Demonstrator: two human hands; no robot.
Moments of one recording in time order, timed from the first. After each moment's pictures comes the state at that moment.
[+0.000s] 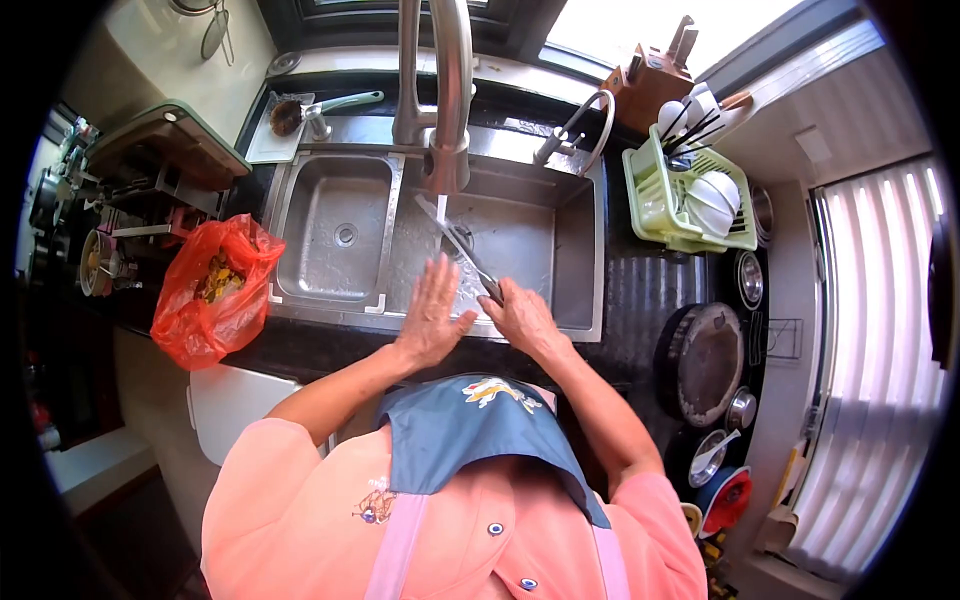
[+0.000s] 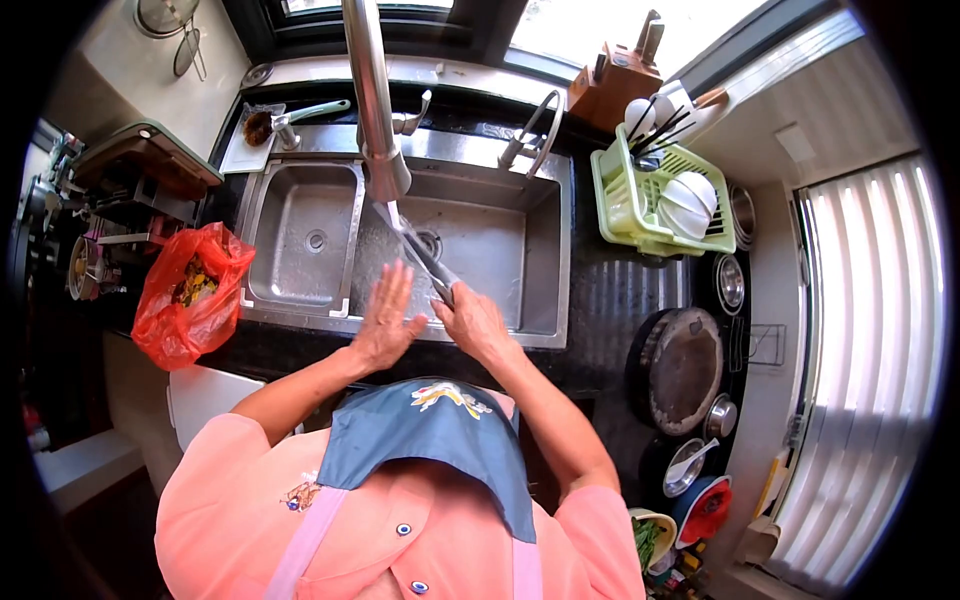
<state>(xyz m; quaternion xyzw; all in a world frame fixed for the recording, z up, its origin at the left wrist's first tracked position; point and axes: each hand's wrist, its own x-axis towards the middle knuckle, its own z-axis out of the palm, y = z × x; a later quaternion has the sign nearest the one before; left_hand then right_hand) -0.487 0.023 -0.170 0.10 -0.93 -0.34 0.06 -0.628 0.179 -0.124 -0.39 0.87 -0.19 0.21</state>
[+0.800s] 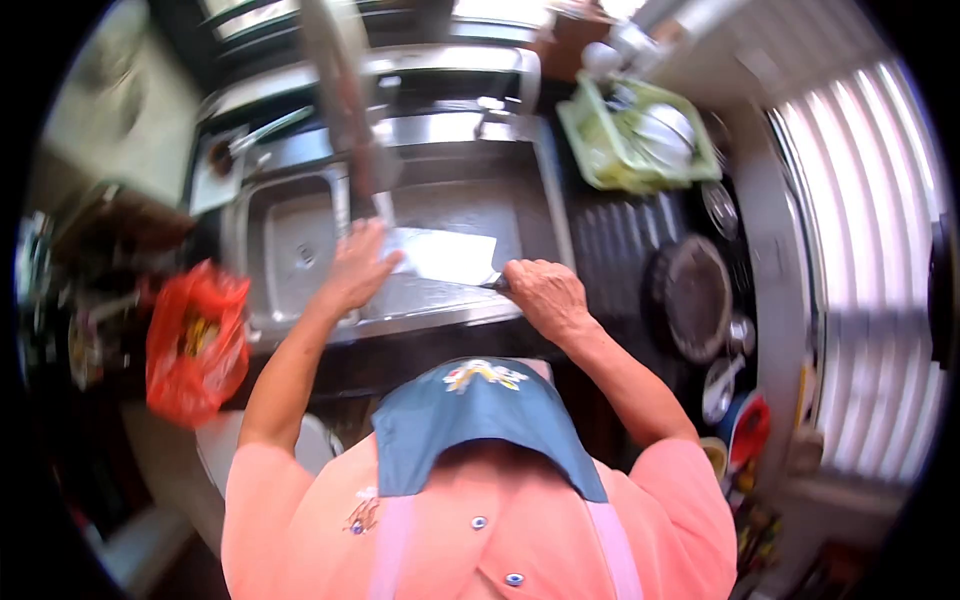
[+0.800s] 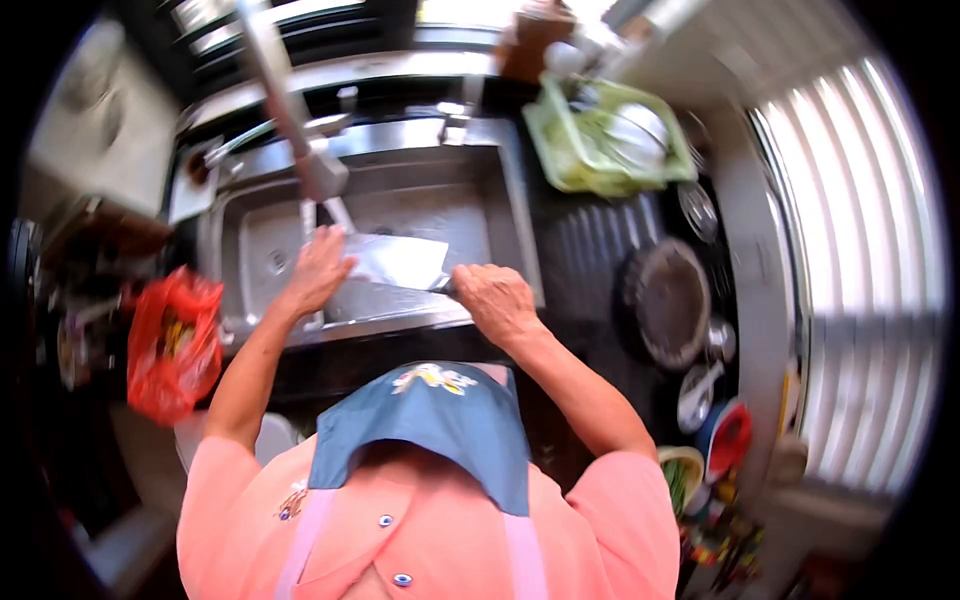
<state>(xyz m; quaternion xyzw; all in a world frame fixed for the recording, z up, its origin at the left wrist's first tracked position) -0.532 -0.076 -0.154 0.10 -0.96 -0.26 -0.10 -0.640 0.243 -0.061 -0.48 0.88 -0.04 0.00</state>
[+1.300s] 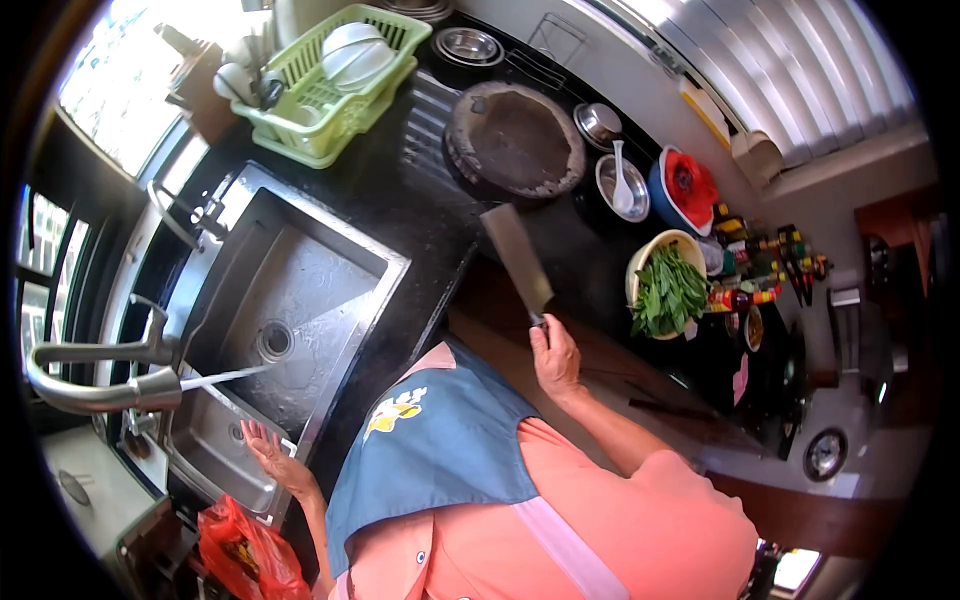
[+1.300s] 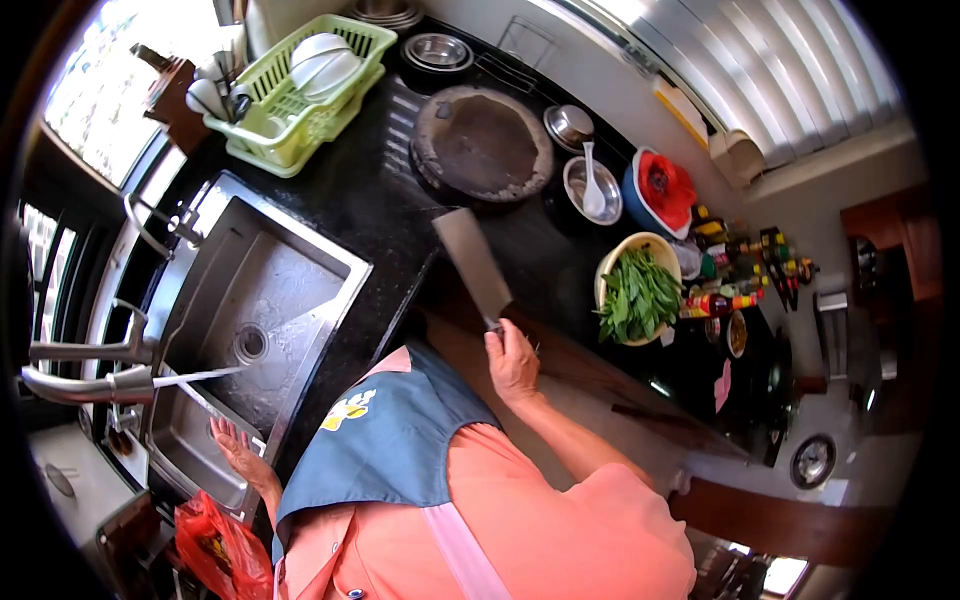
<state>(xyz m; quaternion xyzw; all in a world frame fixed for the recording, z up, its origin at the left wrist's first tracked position) -0.456 -0.014 -0.162 0.24 -0.75 -0.60 0.11 -0.393 0.463 -0.132 0.25 0.93 -0.23 -0.14</state>
